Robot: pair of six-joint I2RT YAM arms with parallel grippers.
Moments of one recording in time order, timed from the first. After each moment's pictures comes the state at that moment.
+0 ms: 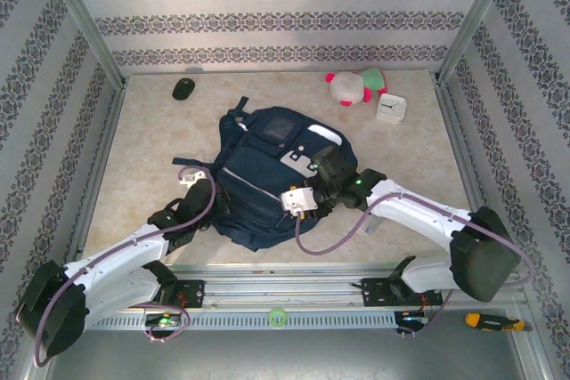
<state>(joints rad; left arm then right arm) -0.60 0.97 0.41 -0.22 -0.26 -0.90 0.72 1.34 0.82 -0.43 -0.35 -1.13</state>
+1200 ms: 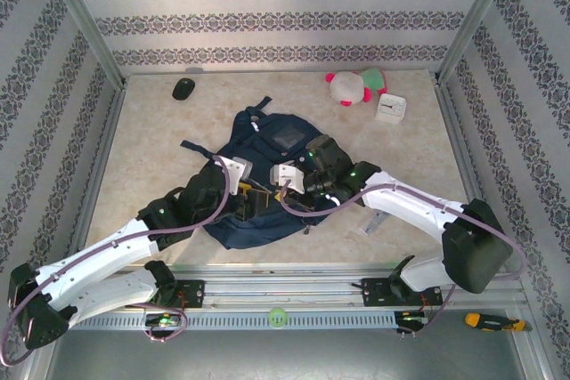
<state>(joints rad) -0.83 0.91 0.73 -0.39 0.01 -0.47 0.71 1.40 0.92 -0.33 -0.60 -0.62</state>
